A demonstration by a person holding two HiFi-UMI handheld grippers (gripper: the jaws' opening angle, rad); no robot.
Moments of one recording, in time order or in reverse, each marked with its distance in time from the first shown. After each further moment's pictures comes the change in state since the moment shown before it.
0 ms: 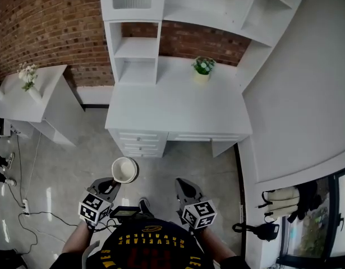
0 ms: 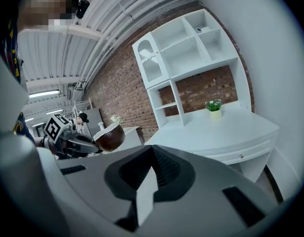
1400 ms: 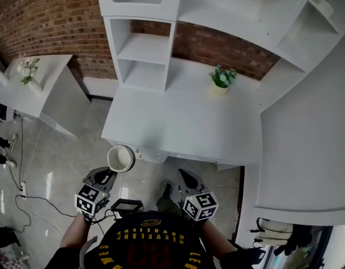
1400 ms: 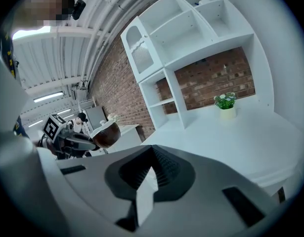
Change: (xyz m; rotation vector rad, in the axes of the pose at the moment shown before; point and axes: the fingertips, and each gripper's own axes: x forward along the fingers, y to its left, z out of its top) left arm 0.119 0.100 0.079 -0.100 0.019 0.161; right arm 0.152 -0.131 0.064 0.009 0.085 0.123
